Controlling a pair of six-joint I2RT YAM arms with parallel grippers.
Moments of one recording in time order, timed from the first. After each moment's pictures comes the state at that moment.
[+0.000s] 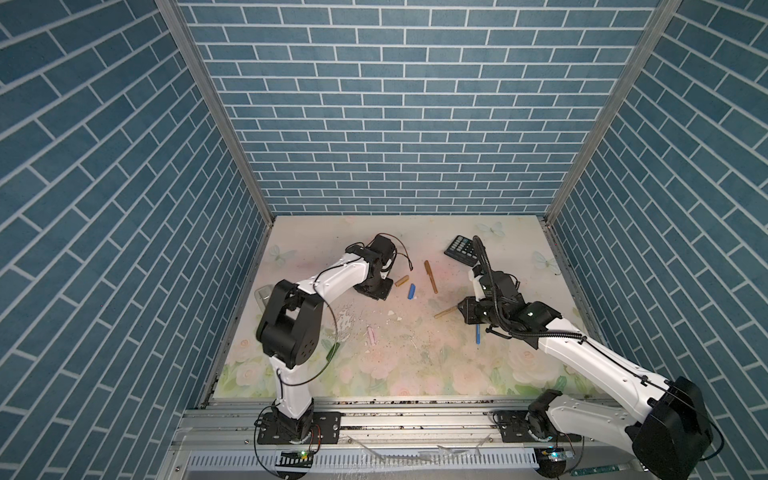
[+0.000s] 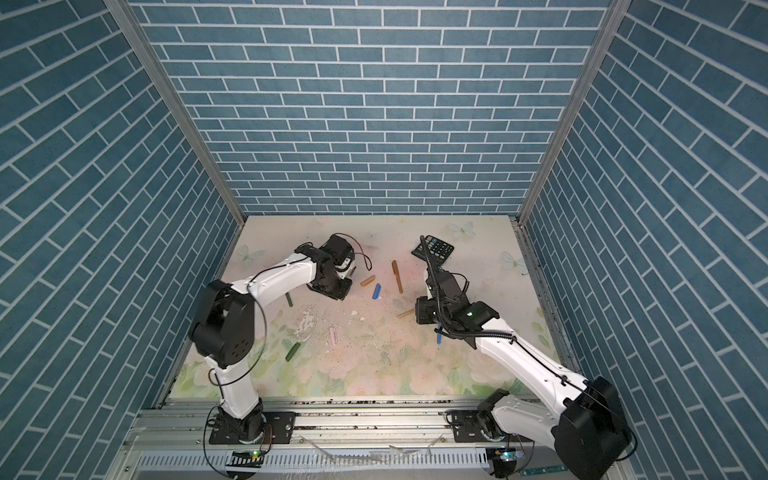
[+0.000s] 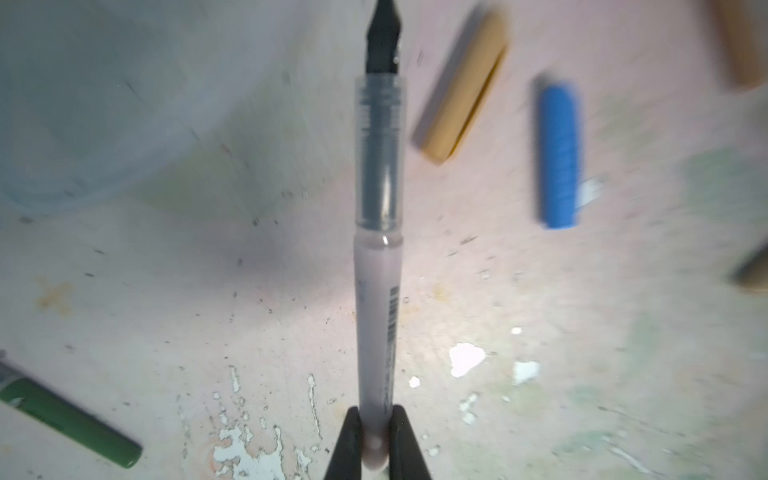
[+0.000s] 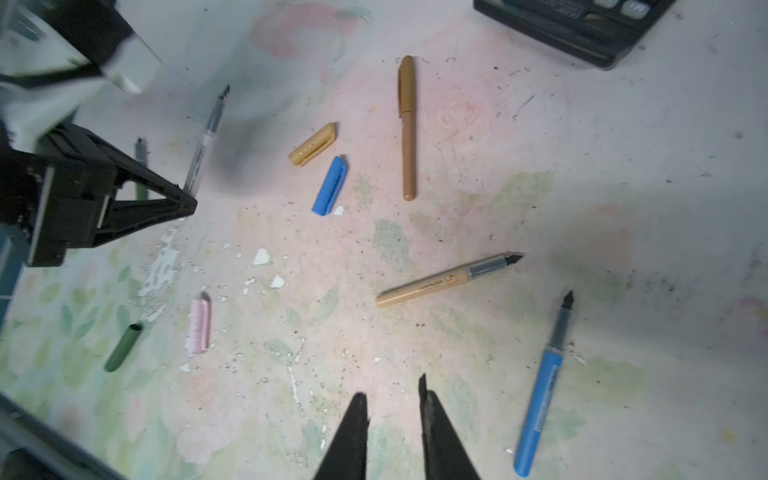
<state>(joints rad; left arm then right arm) -0.53 1.77 1.40 -0.83 0.00 -0.09 0.66 1.12 0.80 -0.46 -0.06 0.49</state>
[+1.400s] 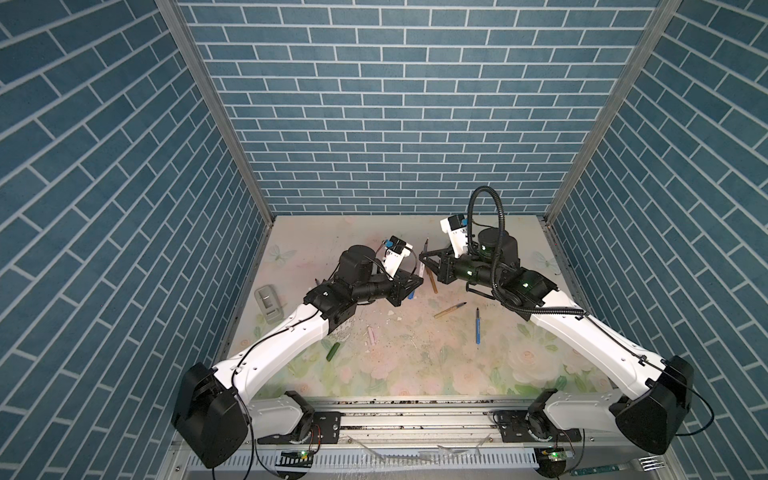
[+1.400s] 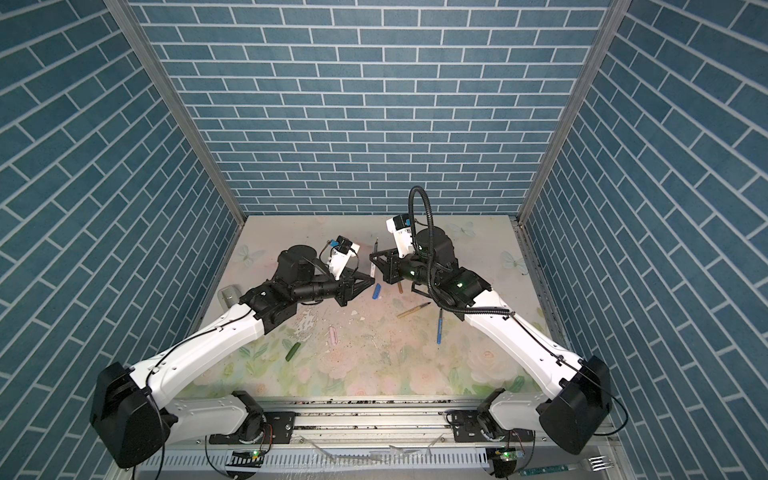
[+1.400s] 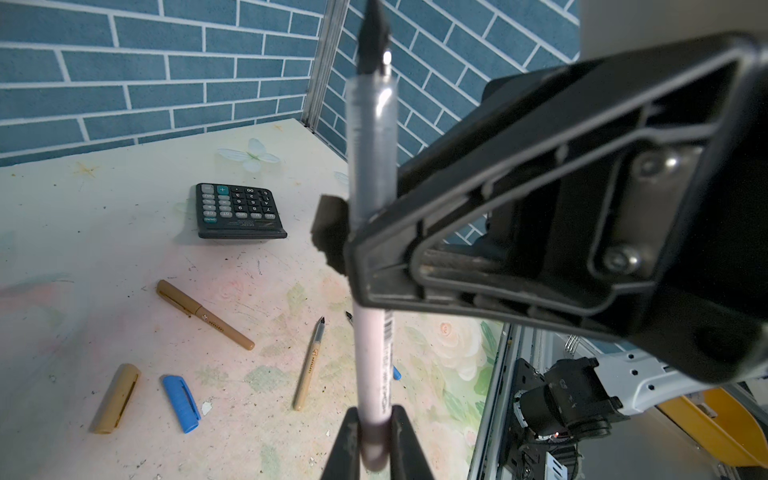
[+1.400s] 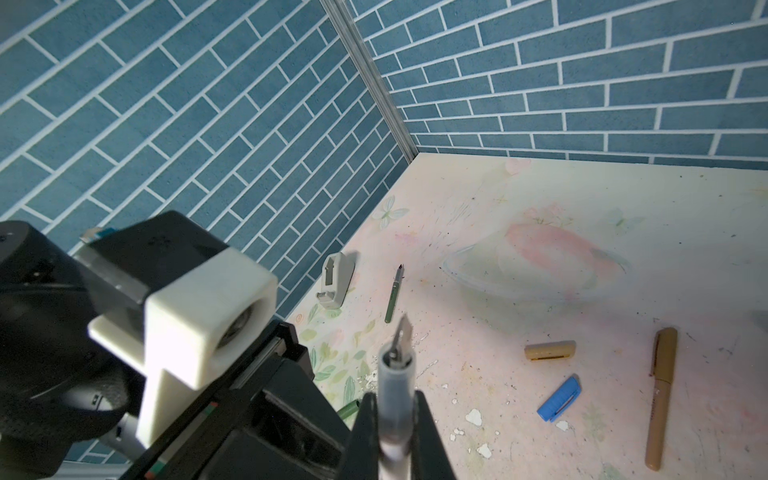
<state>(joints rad) -0.65 1.25 1.00 -0.11 0.51 -0.26 0.73 1.29 1.20 -0.22 -0.34 0.43</state>
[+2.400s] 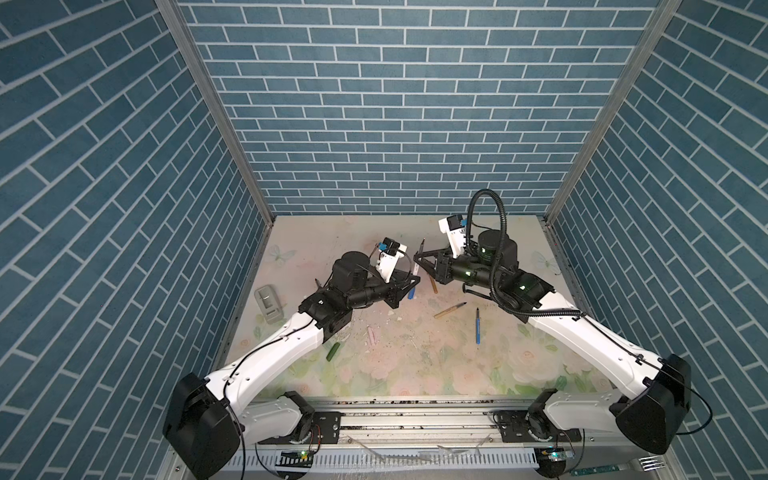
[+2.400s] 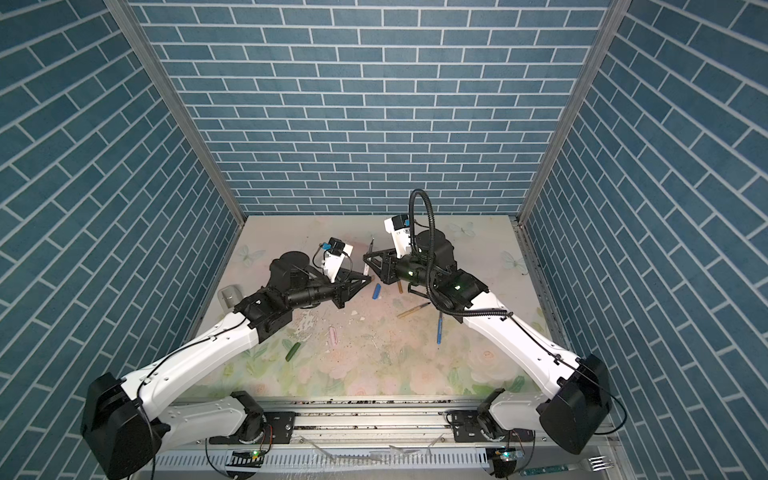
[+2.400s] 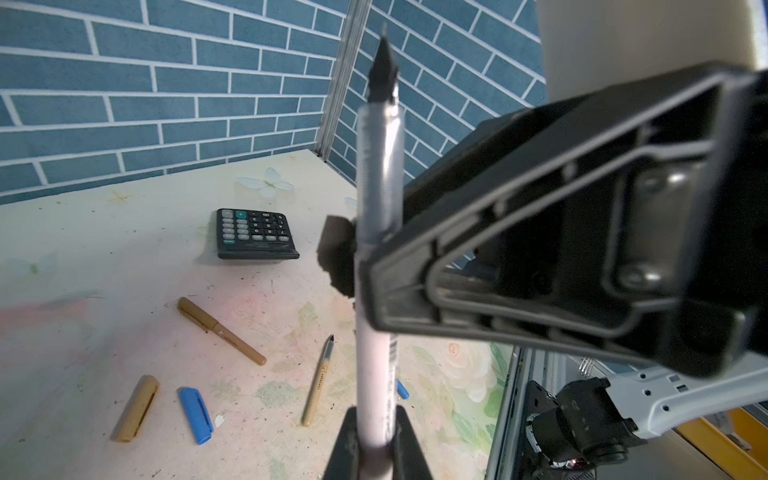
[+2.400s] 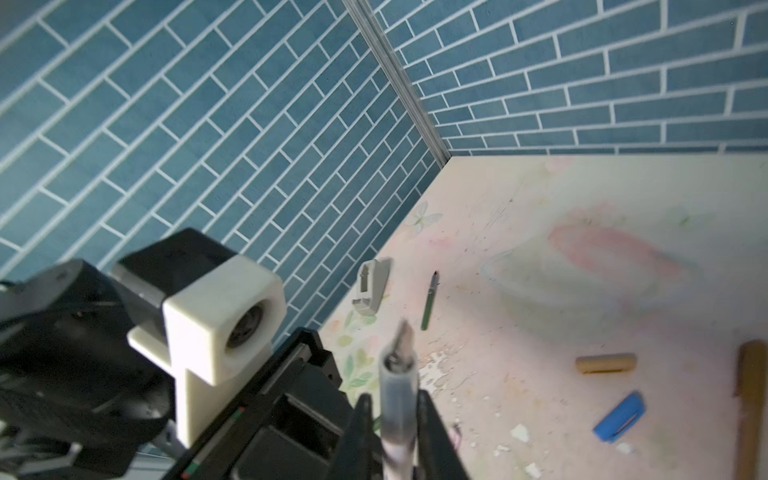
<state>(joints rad) -0.65 1.18 0.93 -0.04 0.41 -0.28 0.74 1.29 1.16 -0.11 -0.40 0.53</state>
